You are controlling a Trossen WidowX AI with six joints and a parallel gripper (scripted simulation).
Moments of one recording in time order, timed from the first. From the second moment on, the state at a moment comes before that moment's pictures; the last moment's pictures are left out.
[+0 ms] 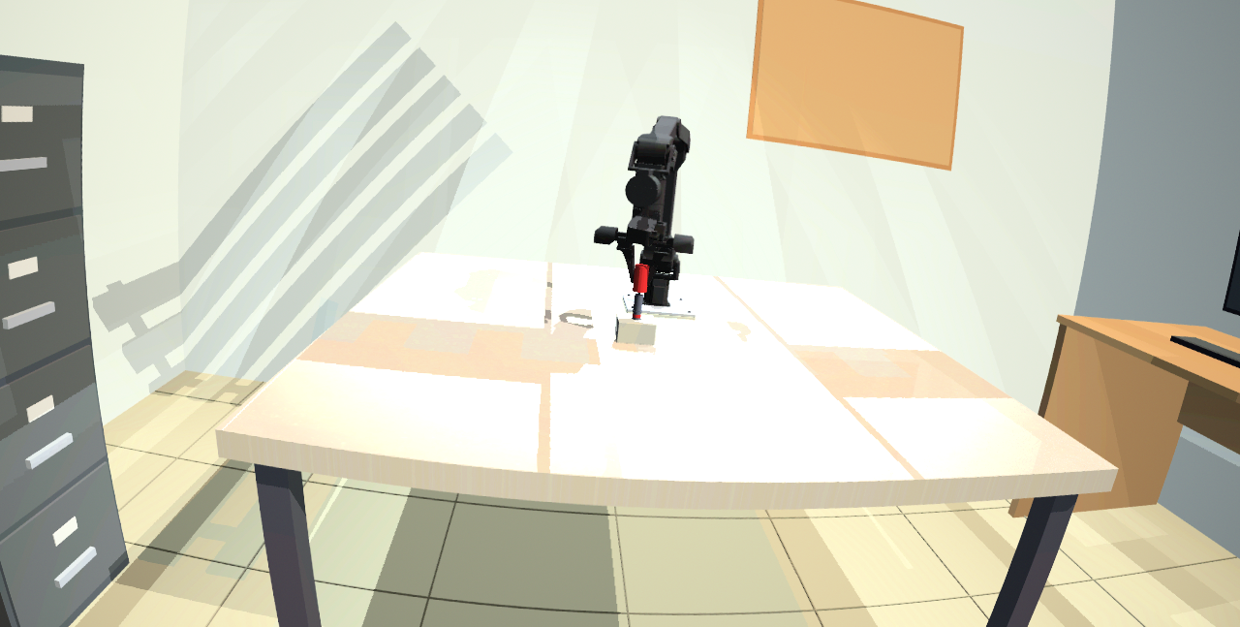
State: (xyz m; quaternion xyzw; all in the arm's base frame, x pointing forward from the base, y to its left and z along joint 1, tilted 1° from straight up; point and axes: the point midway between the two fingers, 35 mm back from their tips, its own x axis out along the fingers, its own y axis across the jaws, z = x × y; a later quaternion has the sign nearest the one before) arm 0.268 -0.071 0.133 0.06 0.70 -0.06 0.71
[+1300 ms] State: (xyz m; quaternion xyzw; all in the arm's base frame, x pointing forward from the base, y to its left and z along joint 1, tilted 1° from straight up) arm 0.267 -0.071 0.094 0.06 0.70 -0.06 0.71
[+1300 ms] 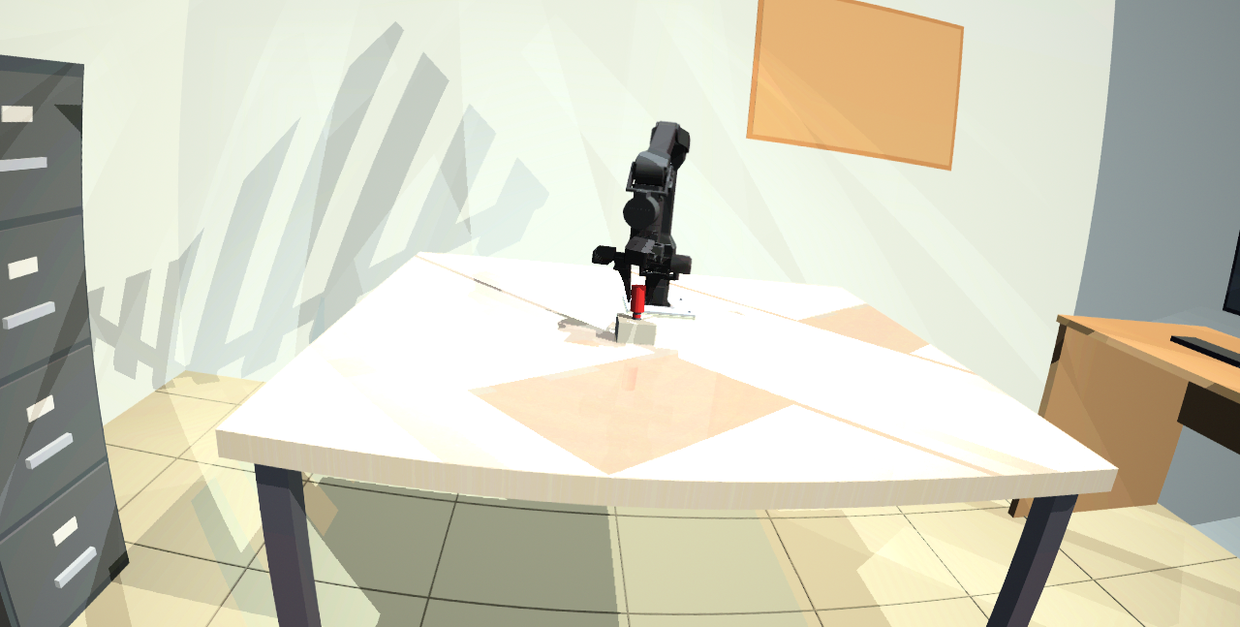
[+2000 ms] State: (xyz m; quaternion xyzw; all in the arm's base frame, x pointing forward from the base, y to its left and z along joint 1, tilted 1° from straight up) arm 0.269 -0.071 0.162 0.06 0.70 -0.06 0.71
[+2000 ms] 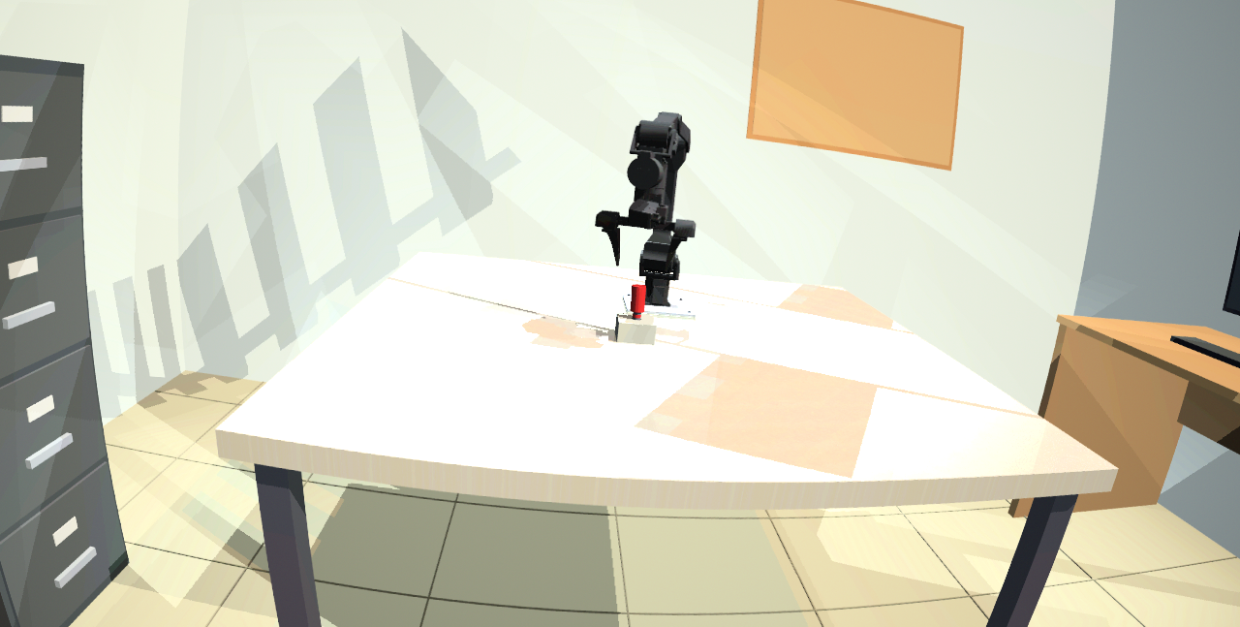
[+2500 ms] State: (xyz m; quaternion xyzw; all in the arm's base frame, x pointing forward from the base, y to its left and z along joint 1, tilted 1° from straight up) arm 0.265 -0.072 0.159 0.00 0.70 0.00 0.71
